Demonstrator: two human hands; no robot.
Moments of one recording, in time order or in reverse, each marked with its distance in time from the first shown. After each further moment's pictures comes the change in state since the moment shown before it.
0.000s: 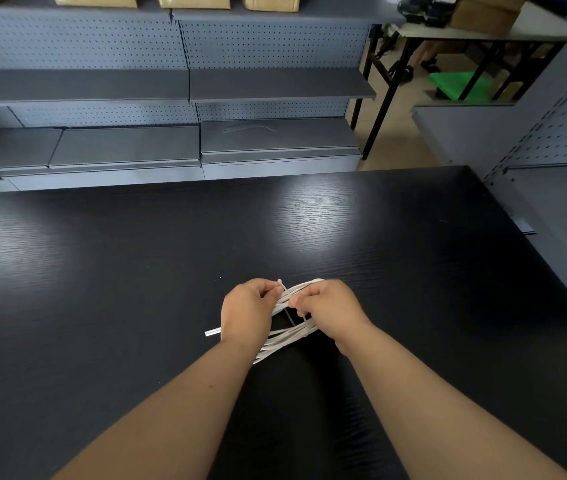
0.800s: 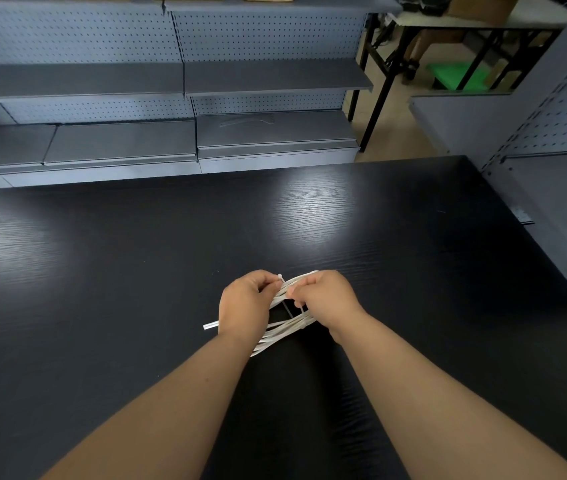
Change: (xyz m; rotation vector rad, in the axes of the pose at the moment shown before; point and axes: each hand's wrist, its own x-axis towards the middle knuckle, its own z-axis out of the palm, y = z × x) left_hand -0.002 -0.002 -0.002 -0.018 -0.038 0.066; right_hand 0.006 0.000 0.004 0.014 0.020 0.019
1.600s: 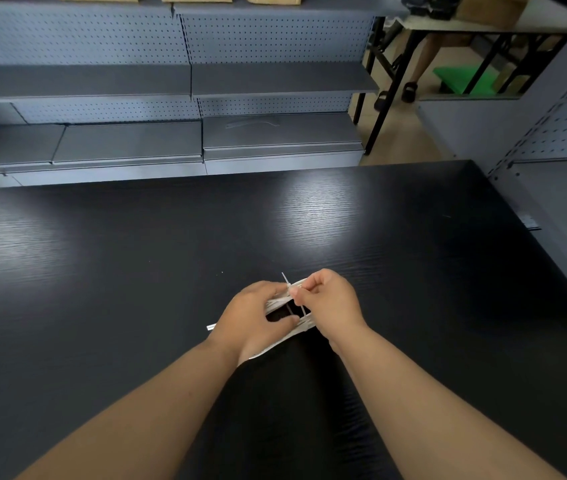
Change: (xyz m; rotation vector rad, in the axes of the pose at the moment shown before) left_hand -0.011 -0.006 -0.019 0.285 -0.286 0.256; right_hand 0.001 0.012 0.007 -0.016 0.165 -0.127
